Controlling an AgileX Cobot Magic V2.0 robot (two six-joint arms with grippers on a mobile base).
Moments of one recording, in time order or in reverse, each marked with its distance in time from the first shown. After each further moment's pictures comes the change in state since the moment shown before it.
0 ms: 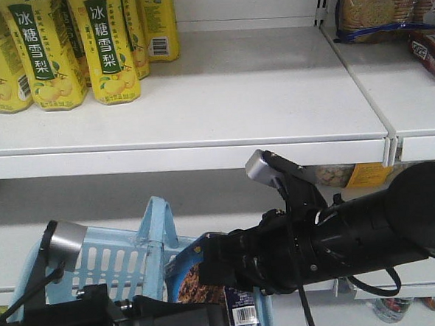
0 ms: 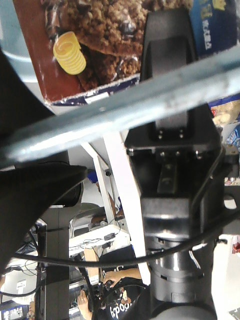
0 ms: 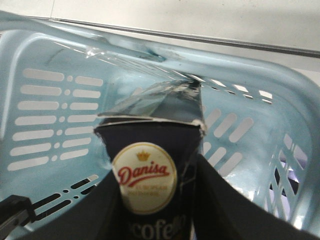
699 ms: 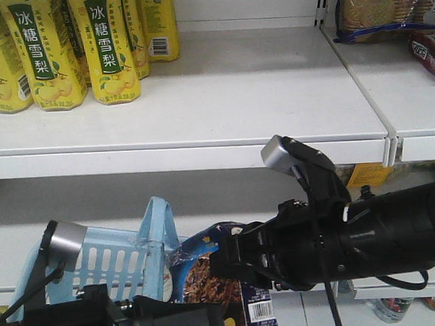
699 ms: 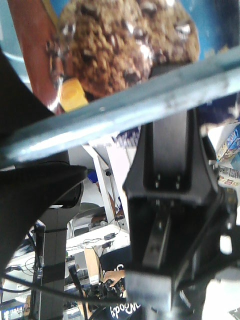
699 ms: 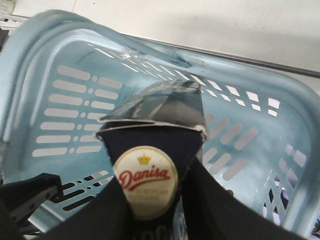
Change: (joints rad) left arm 0.000 0.000 0.000 0.000 0.000 0.000; right arm -0.001 -0.112 0.000 -0.069 0.016 0.017
